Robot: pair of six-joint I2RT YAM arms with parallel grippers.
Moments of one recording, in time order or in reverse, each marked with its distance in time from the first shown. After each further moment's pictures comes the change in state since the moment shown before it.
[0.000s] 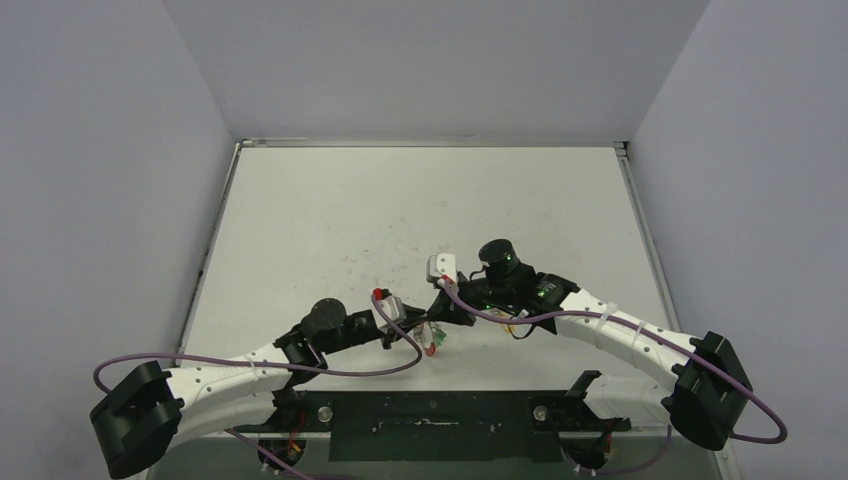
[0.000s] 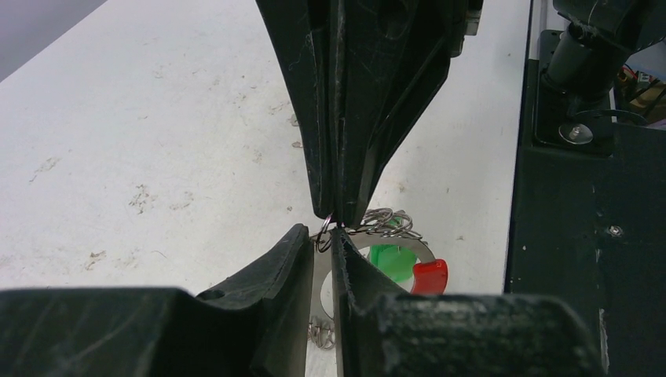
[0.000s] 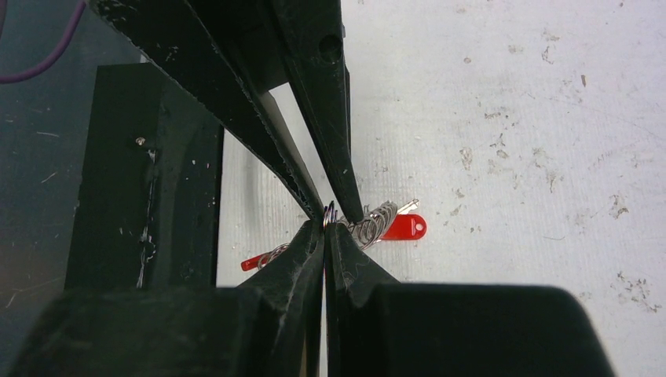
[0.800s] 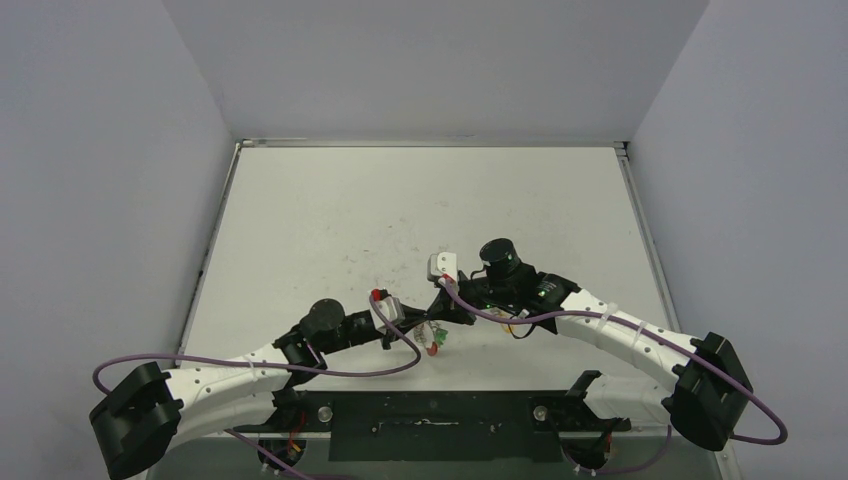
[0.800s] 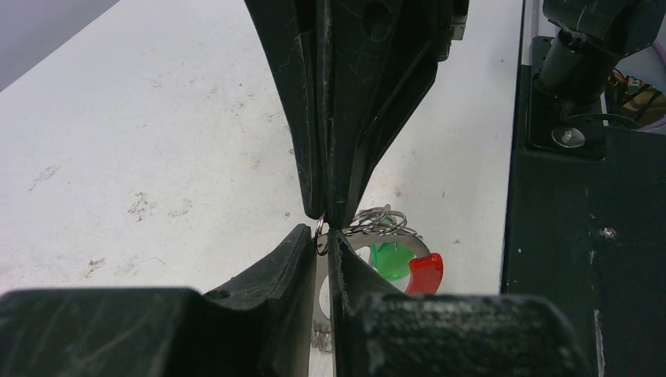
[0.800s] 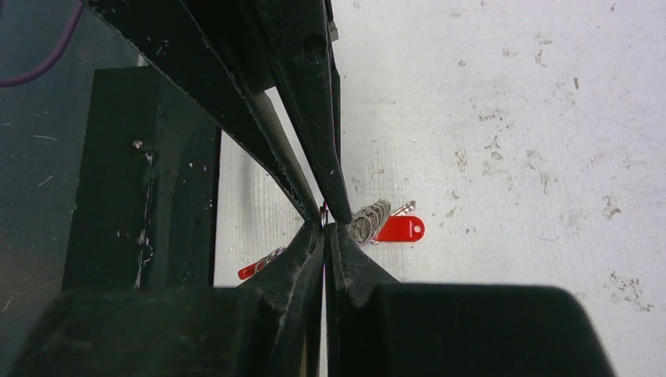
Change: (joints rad) left arm -0.003 -0.008 -0.005 0.016 0.019 -0.003; right arm -0.005 -0.002 0.000 0.008 0.002 -0.002
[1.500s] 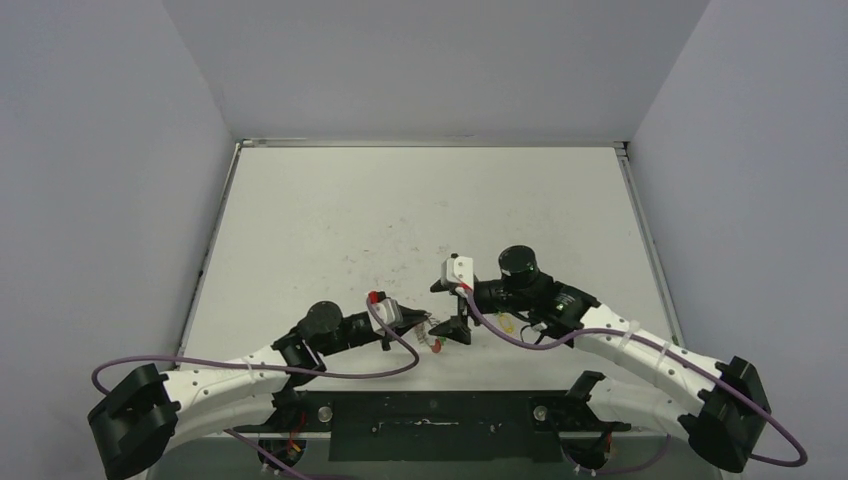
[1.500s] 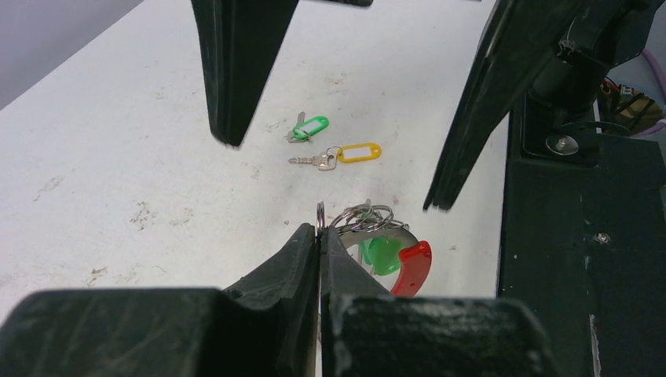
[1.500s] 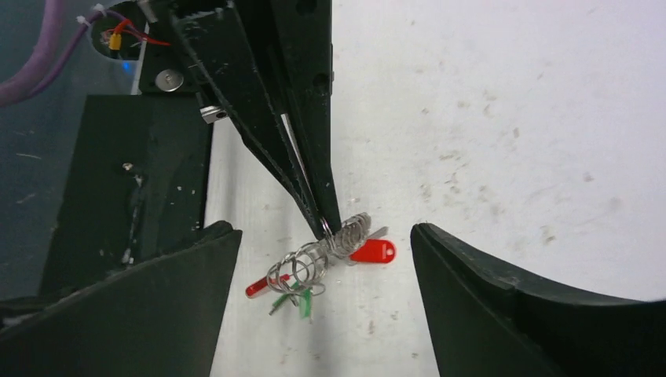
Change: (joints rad) left arm -0.011 -0.007 -0.007 0.020 -0.005 -0.001; right arm 0.001 -0.101 -0.047 0.064 0.012 -0.001
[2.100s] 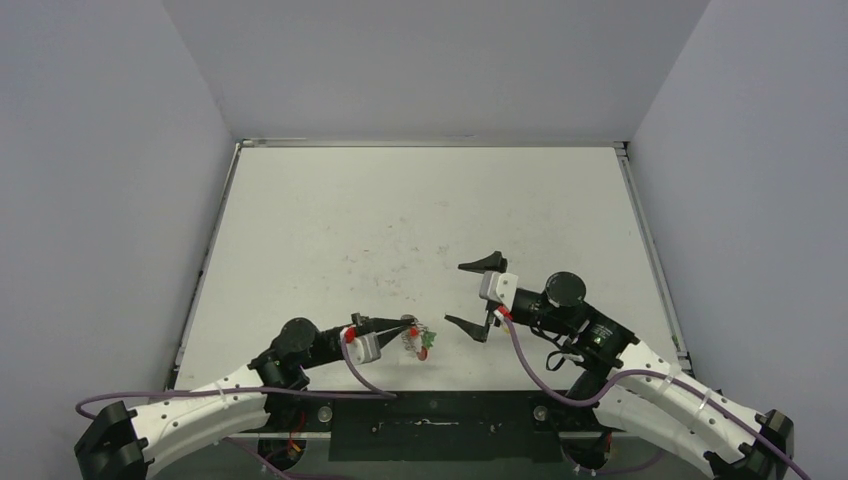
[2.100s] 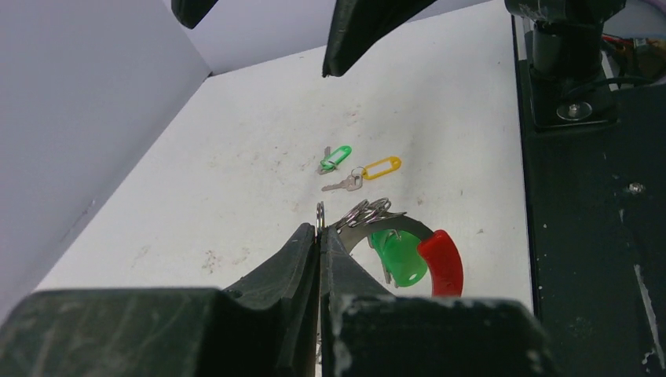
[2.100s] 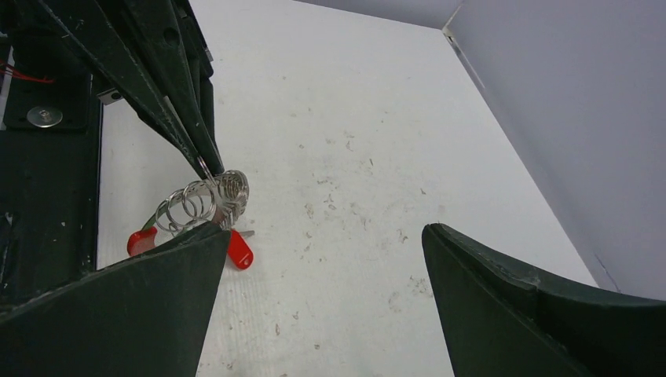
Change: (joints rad) left arm -0.003 -0.292 -0.098 -0.071 0.045 0.209; right arm 0.000 -0.360 -0.170 0.148 0.239 -0.072
